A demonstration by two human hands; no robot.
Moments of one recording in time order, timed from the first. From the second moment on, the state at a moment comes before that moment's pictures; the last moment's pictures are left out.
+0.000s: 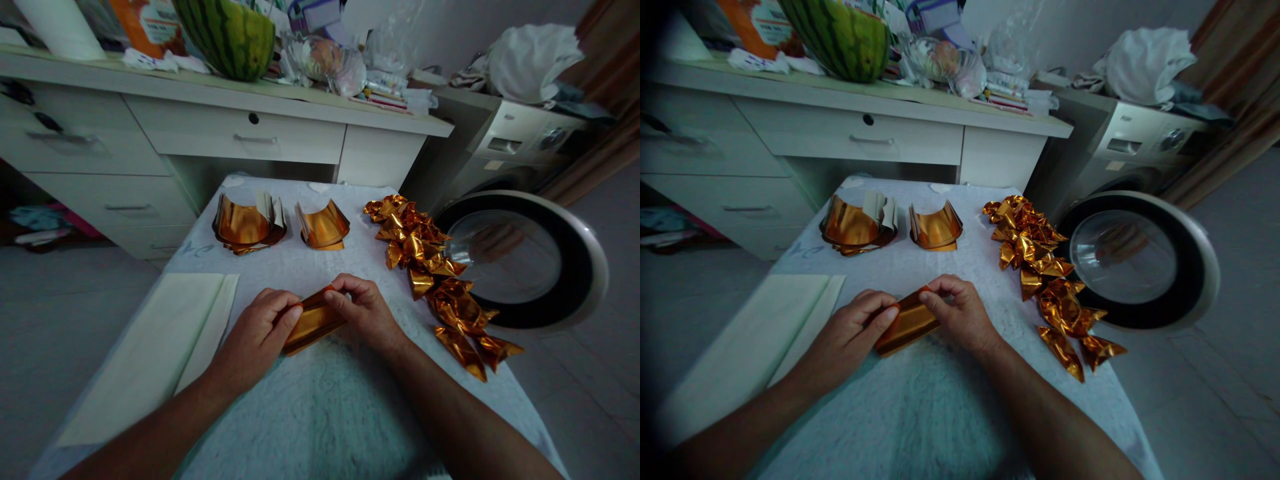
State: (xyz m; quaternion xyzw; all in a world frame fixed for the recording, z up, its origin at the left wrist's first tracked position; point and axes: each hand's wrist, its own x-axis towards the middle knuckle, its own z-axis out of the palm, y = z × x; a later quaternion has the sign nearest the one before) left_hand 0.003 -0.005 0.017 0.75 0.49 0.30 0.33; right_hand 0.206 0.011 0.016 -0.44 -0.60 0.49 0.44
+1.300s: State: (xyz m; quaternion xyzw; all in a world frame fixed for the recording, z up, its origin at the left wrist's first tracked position) left_hand 0.003 -0.007 0.020 0.75 0.49 0.30 0.32; right_hand 0.206 0.011 0.018 -0.45 -0.62 0.47 0.45
